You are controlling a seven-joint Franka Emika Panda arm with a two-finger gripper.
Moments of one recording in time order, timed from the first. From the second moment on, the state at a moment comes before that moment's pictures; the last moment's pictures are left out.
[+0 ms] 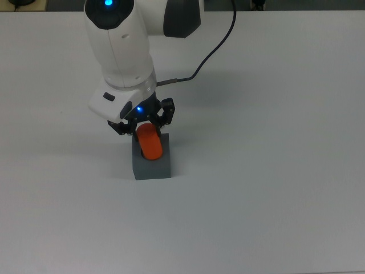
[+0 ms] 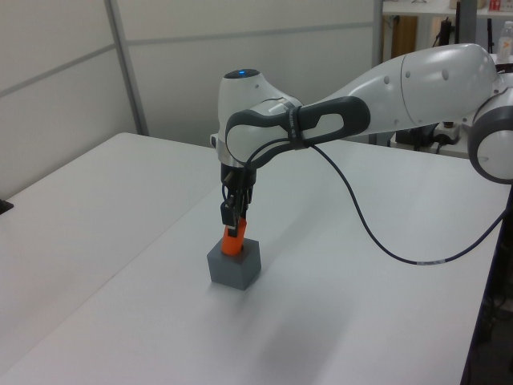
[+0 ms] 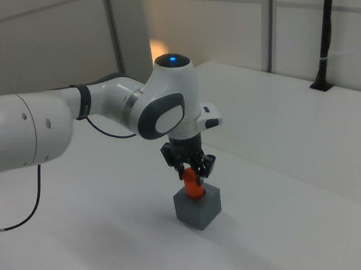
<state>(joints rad) 0.00 0.42 0.00 -1.50 0.09 2.03 -0.26</state>
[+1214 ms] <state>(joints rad) -0.03 0.29 -0.11 -1.48 0.00 1.74 -0.26</state>
